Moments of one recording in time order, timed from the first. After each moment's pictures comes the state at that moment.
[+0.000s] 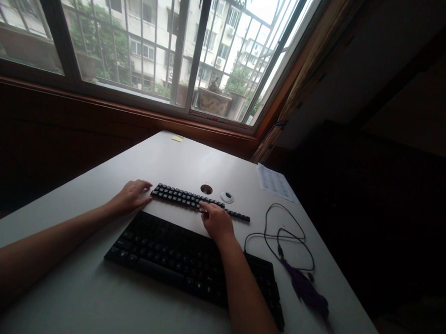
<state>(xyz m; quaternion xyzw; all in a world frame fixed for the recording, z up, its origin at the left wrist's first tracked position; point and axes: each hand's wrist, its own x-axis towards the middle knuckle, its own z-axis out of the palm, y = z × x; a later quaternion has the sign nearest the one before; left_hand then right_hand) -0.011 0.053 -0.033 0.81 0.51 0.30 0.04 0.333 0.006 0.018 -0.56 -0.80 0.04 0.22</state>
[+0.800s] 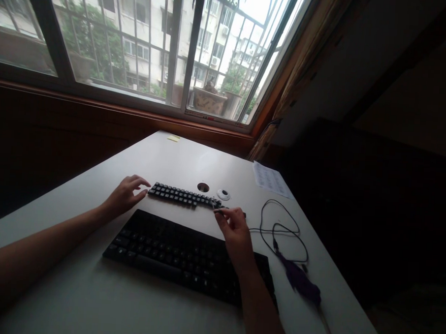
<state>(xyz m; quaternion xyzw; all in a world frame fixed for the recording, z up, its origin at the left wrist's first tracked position) 0.000 0.034 -0.004 0.78 0.48 0.39 0.04 0.359 -0.071 0.059 -0.54 -0.65 0.21 0.50</state>
